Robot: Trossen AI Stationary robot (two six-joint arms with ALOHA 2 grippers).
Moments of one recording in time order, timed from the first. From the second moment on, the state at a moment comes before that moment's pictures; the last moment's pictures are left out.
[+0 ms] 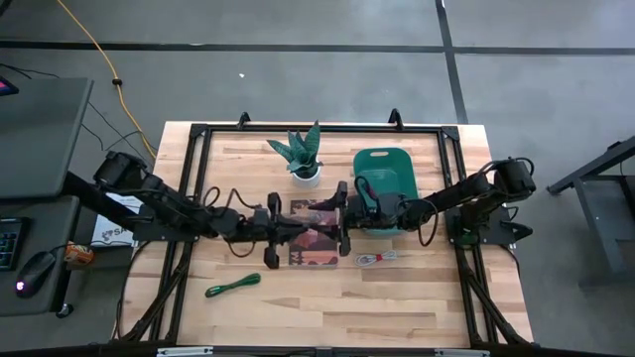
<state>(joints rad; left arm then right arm) -0.24 1.45 0.51 1.07 -0.40 -0.07 0.18 1.62 0.85 0.93 0.15 0.06</state>
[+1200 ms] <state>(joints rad) -0.23 1.52 0.58 1.06 -0.41 -0.05 0.20 1.62 0.85 0.87 0.06 0.13</state>
